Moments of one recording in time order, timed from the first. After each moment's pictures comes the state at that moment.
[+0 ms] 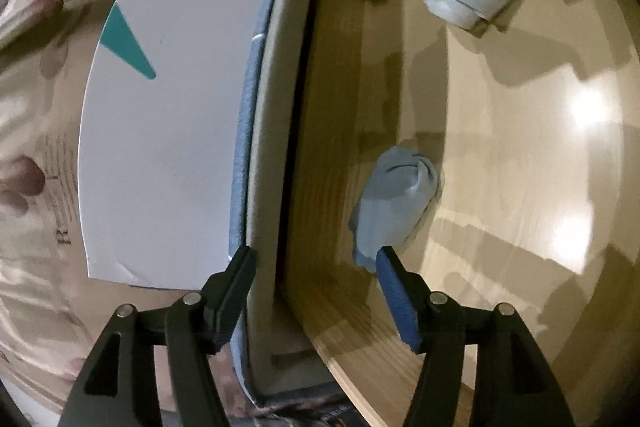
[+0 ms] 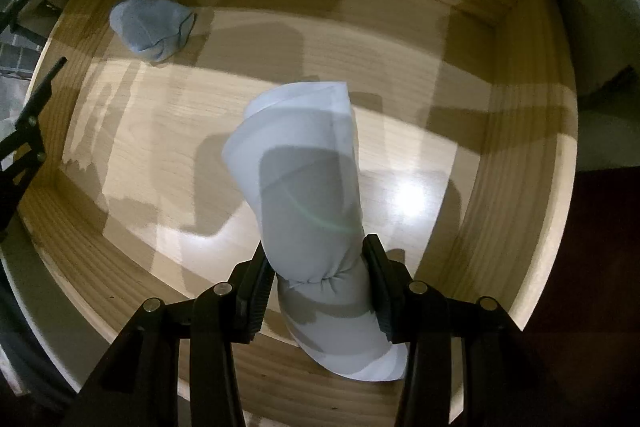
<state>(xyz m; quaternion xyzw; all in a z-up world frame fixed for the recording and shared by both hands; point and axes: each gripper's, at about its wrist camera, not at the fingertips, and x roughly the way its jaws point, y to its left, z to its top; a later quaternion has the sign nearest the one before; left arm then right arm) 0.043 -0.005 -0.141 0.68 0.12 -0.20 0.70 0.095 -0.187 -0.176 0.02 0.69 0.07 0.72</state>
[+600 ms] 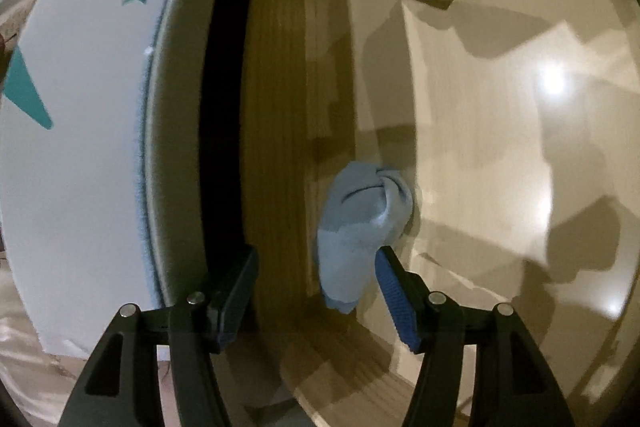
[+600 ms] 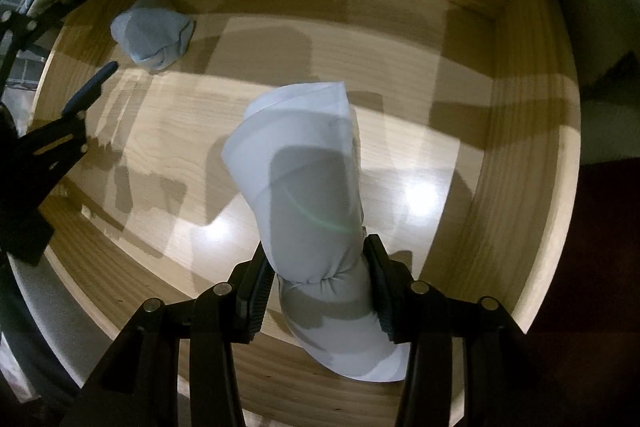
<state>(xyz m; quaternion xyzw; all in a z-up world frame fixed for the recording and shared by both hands) 0.079 -0.028 -0.168 0.71 0.14 -0.25 0.64 0.094 -0.206 -0.175 0.04 0.69 0.07 0.72</state>
